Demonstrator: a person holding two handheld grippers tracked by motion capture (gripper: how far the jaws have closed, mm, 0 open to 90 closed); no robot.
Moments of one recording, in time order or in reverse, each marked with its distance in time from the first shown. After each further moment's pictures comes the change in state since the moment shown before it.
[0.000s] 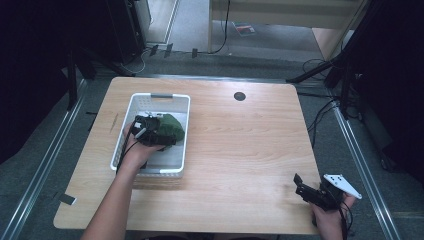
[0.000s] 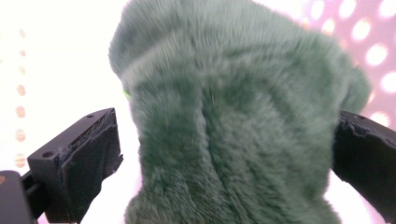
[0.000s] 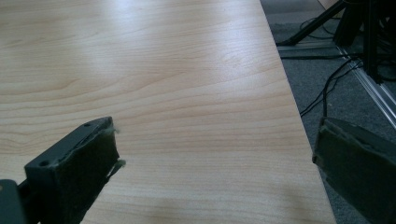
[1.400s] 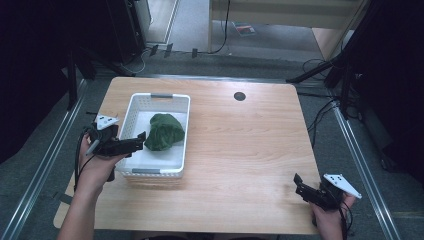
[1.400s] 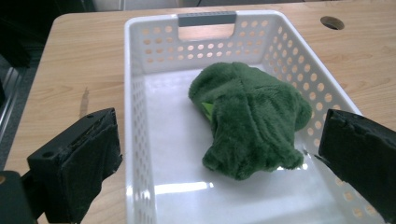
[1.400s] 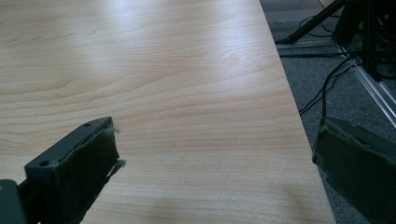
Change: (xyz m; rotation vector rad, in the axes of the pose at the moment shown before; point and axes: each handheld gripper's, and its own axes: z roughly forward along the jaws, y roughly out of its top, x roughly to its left) left arm 0.049 -0.038 -0.114 -0.260 -0.011 -0.075; right arm 0.000 0.000 0.001 0.007 -0.005 0.005
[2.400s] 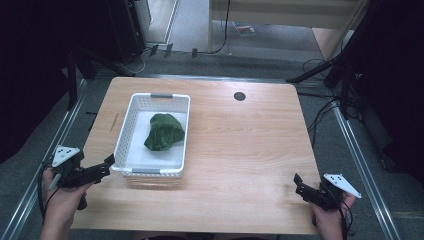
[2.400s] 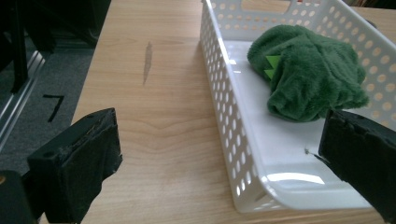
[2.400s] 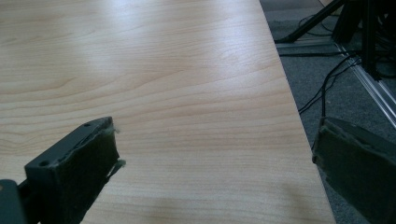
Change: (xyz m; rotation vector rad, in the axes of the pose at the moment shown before) left arm 0.067 -0.079 -0.038 -0.065 0.037 -0.102; right arm 0.000 0.000 0.000 0.004 -0.003 0.004
